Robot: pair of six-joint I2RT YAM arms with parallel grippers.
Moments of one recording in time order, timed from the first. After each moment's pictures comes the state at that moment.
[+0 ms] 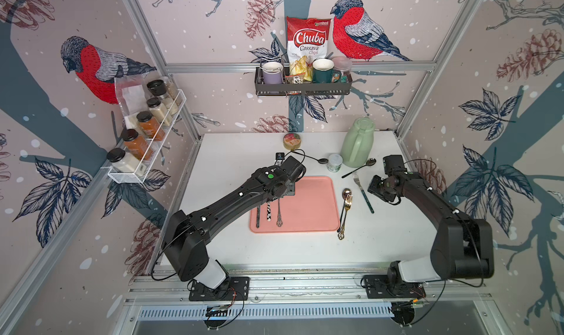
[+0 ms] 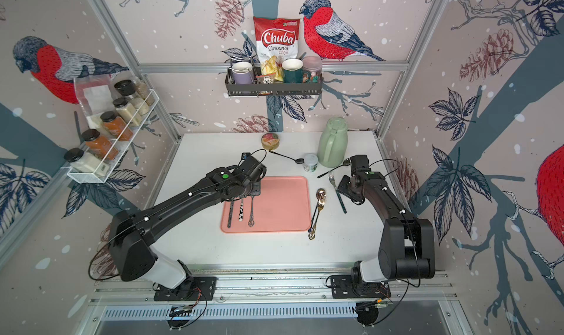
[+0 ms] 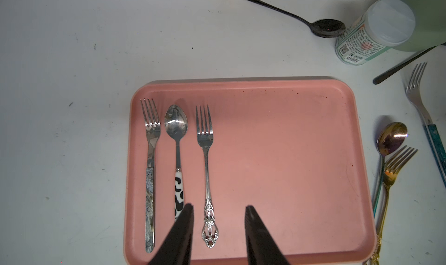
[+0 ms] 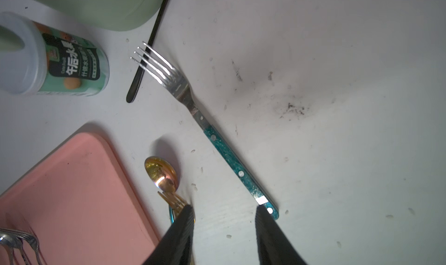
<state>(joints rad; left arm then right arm) -0.79 1.54 1.35 -0.88 -0.37 -0.66 0.04 1.48 1.01 -0.69 -0.08 0.52</state>
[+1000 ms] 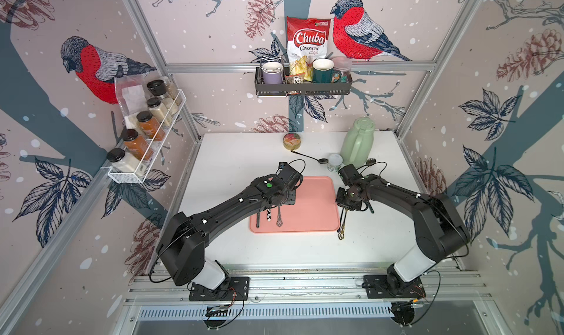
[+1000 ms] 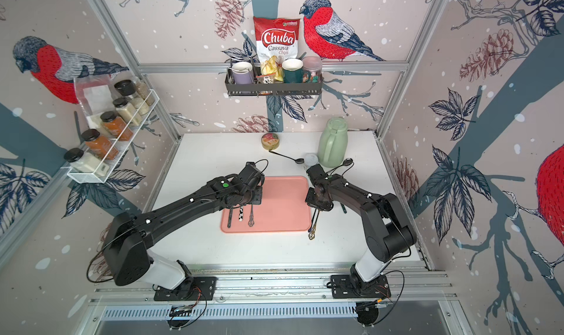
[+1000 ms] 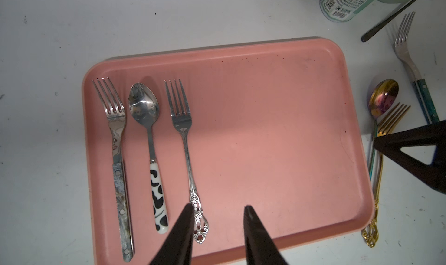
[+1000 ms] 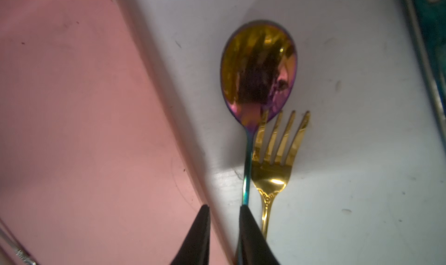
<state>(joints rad) -0.79 1.51 1.18 -0.73 -0.24 -0.60 0.50 1.66 0.99 -0.67 0.00 0.76</state>
